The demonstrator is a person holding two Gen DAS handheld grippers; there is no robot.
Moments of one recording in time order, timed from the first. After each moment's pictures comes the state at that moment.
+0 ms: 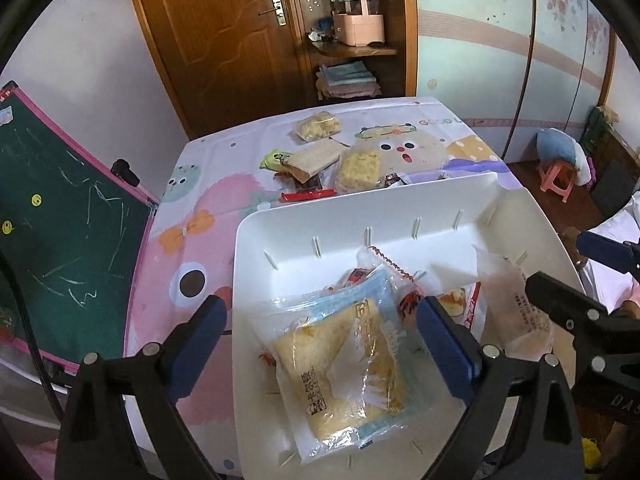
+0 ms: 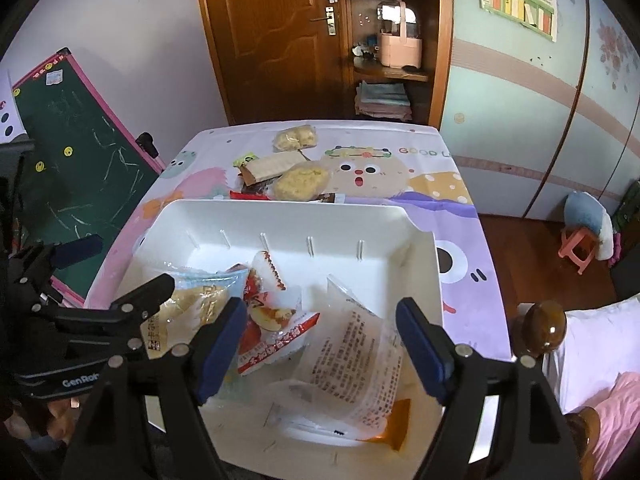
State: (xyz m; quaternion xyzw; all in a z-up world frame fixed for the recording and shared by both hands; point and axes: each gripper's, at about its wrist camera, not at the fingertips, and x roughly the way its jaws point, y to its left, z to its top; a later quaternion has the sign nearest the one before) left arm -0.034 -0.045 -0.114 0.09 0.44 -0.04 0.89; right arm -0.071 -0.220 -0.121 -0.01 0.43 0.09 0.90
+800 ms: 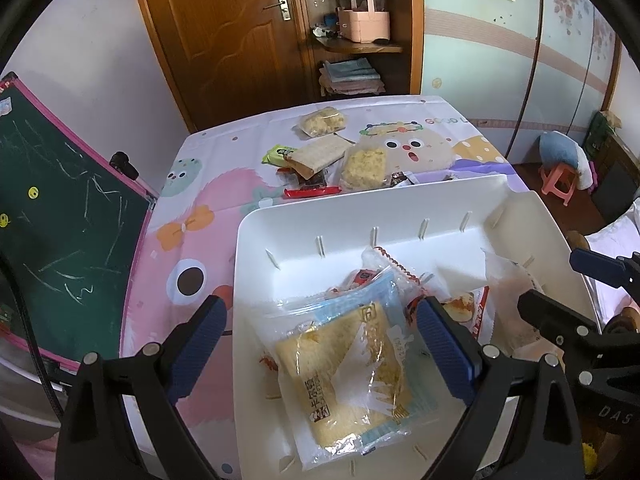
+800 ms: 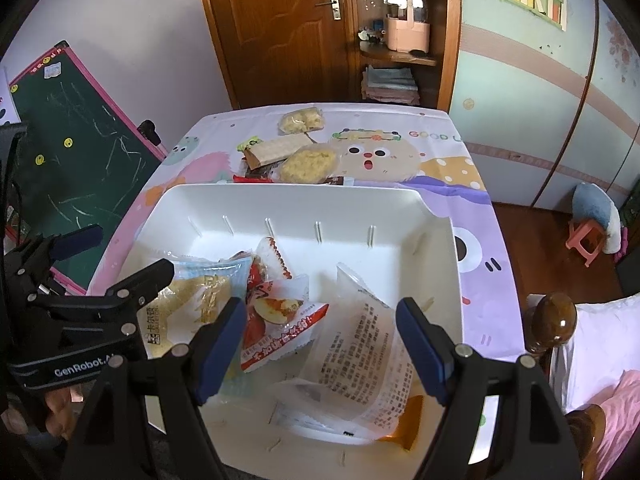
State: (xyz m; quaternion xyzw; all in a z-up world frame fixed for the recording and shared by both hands) left arm -0.026 -0.040 -0.122 0.08 0.45 -0.04 0.89; right arm -0.060 -0.214 -0.136 -0.01 0.45 0.09 0.89
